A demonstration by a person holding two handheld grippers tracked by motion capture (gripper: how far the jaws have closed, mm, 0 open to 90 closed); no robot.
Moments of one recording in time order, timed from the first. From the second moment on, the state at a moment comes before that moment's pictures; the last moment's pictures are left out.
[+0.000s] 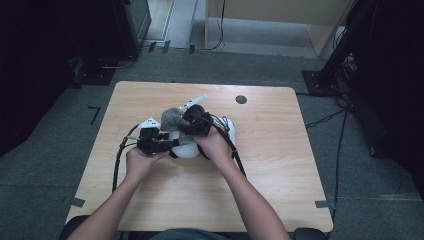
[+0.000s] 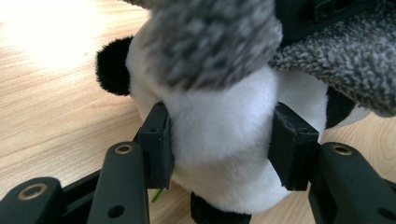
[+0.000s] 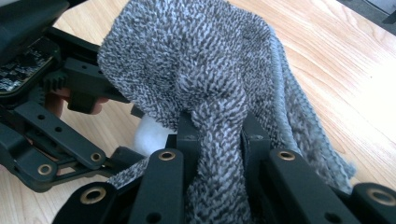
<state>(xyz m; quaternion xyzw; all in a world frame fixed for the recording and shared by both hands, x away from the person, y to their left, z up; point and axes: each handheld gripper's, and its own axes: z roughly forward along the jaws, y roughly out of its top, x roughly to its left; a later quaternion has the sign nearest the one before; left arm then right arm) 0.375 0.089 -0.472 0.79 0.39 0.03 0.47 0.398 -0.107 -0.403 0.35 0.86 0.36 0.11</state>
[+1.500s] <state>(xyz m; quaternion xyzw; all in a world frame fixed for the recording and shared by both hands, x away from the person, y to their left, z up) 0.380 0.091 -0.477 0.78 0.39 0.01 0.50 0.373 -0.255 -0.407 0.46 0.78 0.40 0.13</state>
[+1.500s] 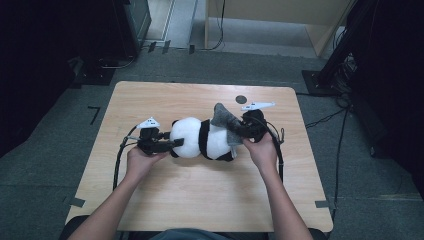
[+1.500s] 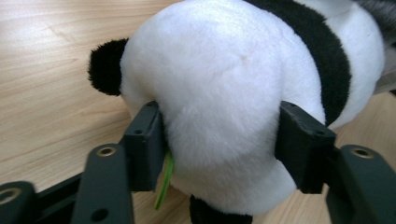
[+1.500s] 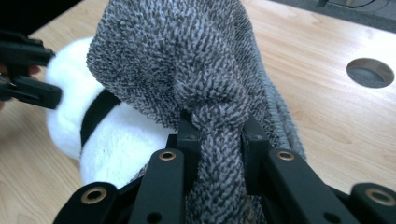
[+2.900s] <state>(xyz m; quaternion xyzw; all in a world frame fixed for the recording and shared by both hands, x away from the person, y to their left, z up) 0.376 0.079 -0.486 0.78 0.38 0.05 0.49 0.398 -0.108 -0.405 0.37 0.85 0.36 0.13</state>
